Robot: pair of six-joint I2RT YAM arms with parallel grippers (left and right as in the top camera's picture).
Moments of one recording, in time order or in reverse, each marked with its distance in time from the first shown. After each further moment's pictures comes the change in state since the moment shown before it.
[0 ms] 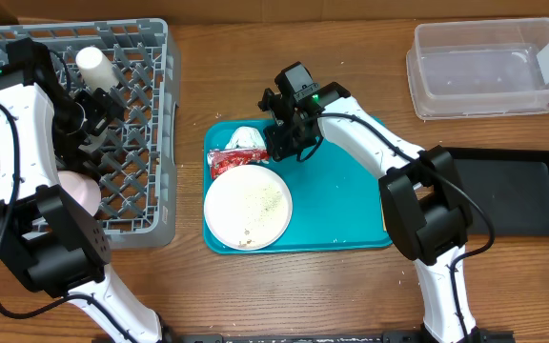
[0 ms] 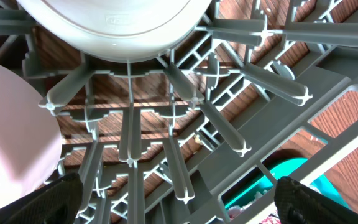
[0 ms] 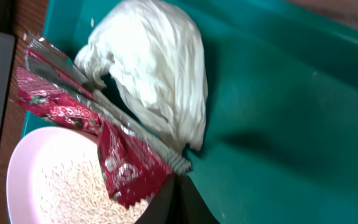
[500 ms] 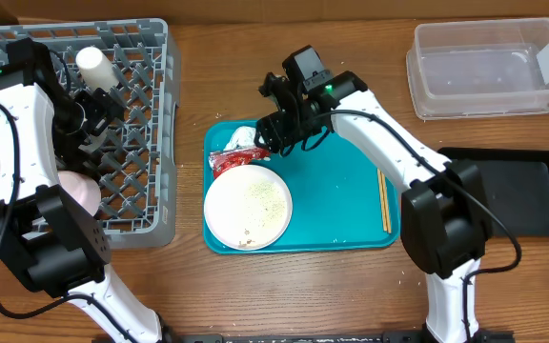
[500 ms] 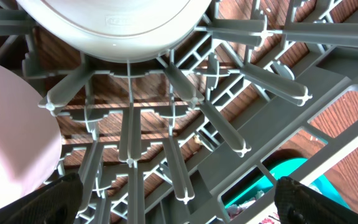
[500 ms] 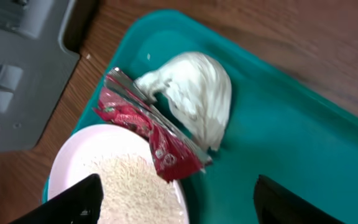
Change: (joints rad) left arm 0.000 0.000 0.000 0.000 0.000 0.000; right arm -0.011 -0.114 0.016 -0.011 -0.018 -0.083
